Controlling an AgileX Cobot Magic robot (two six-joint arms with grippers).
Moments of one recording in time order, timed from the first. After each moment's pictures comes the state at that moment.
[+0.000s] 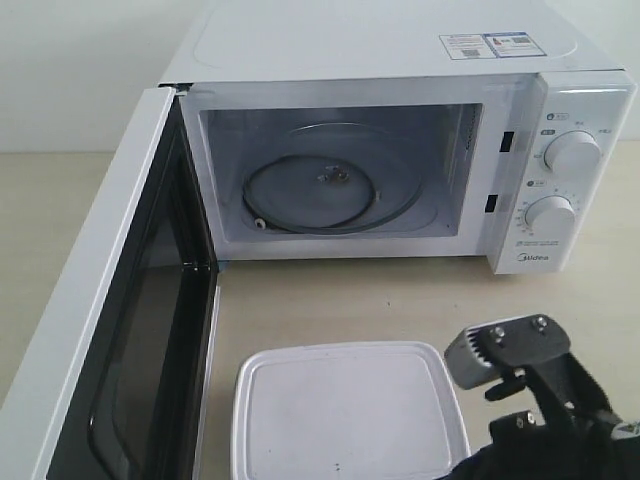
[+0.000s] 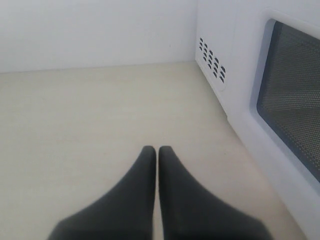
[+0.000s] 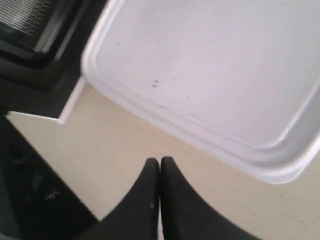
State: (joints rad) left arm 0.05 0.00 0.00 0.02 0.31 0.01; right arm 0.69 1.17 -0.32 1.19 0.29 -0.76
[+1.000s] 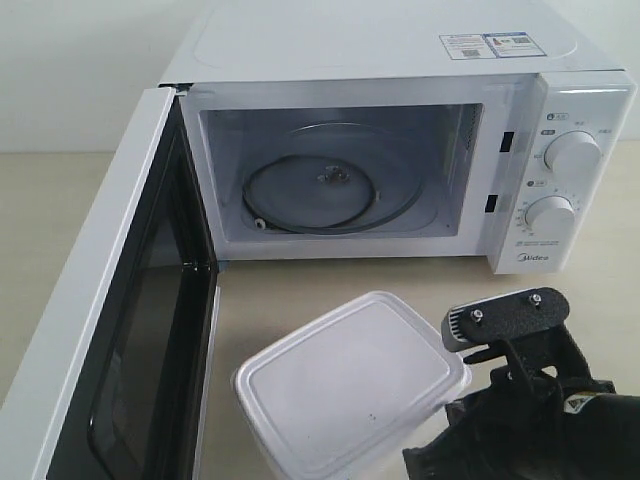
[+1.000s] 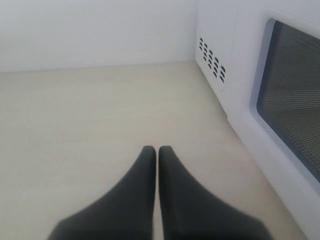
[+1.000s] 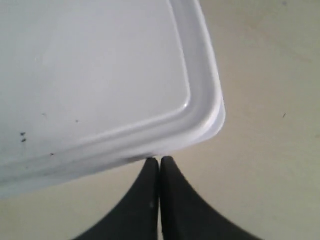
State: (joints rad) left arm 0.05 0.00 0.00 0.02 0.31 0.01; right arm 0.77 1.41 -0.32 1.11 -0.24 -0.67
